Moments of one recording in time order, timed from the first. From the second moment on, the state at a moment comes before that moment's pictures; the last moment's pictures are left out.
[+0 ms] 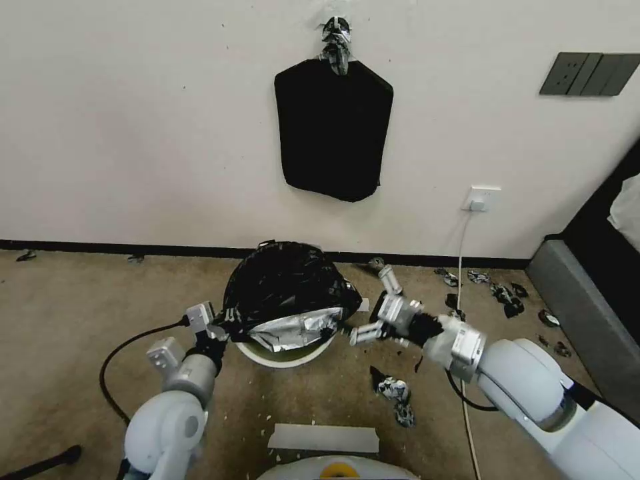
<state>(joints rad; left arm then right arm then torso) 1.54 -1.40 -0.53 -2.07 -0.64 0.34 -0.10 -1.22 0.74 0.09 2.17 0.27 -0.10 -0.41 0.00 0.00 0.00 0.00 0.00</state>
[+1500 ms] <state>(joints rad) 1.54 -1.39 -0.50 -2.05 -0.63 0.34 -0.07 -1.07 0.70 -0.09 2.04 0.28 -0.16 -0.50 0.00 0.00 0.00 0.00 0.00</state>
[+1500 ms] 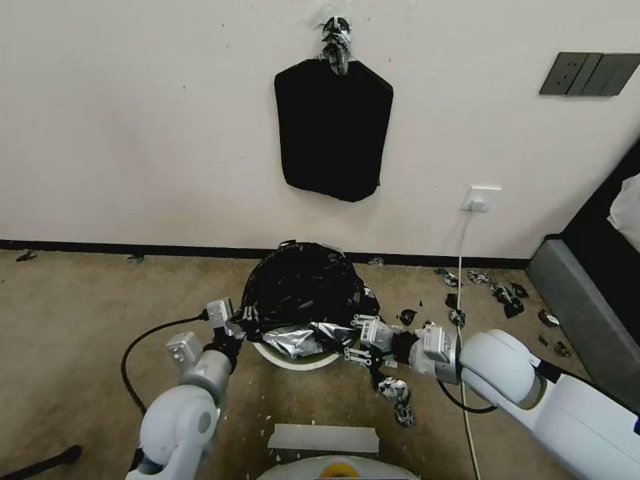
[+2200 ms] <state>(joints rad) 1.52 -1.40 -0.50 -2.05 -0.67 0.35 -0.10 -1.13 0.70 -0.08 2.07 0.35 -0.12 -0.54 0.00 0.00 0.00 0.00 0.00</state>
